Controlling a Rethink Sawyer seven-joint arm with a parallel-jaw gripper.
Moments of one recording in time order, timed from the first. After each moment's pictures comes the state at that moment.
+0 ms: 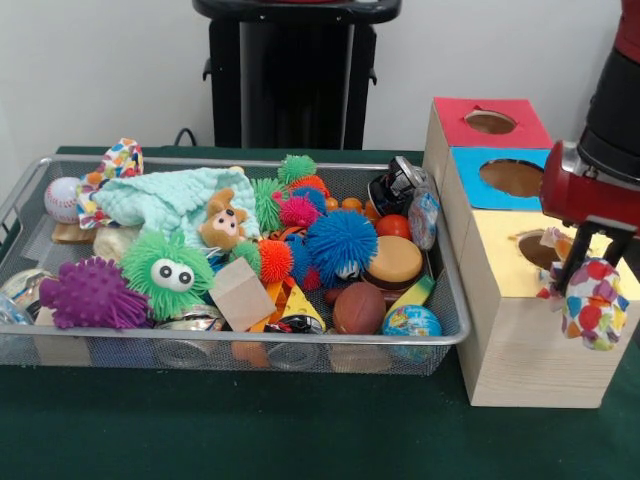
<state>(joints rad) 0.16 -0.22 -0.34 0.78 0.26 1.01 1.99</state>
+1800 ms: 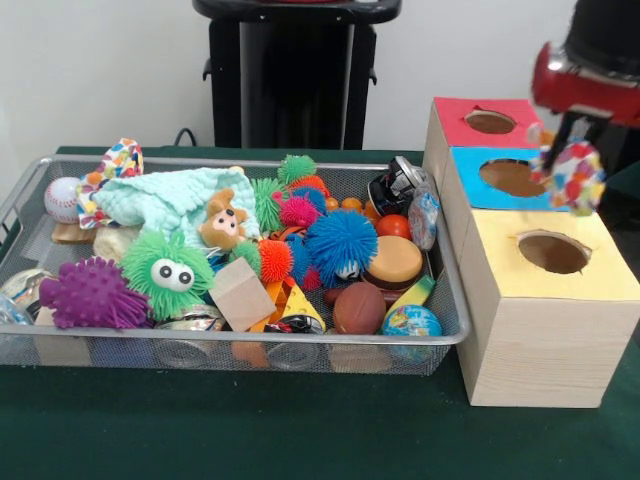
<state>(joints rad) 0.22 -0.53 -0.20 1.24 0.13 0.99 1.99</state>
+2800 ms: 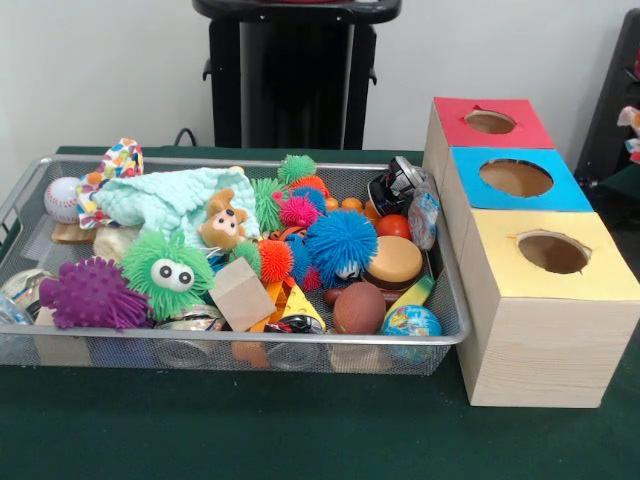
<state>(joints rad) 0.37 -0.52 -0.21 1.28 0.20 0.93 2.04</state>
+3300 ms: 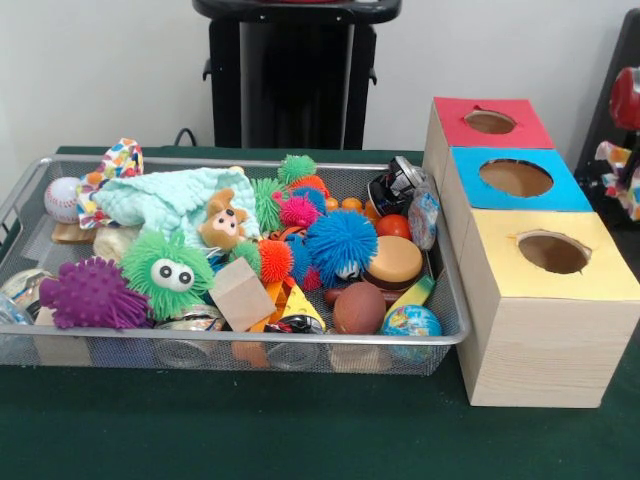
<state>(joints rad) 0.35 -0.46 -0.21 1.28 0.19 0.83 2.04</state>
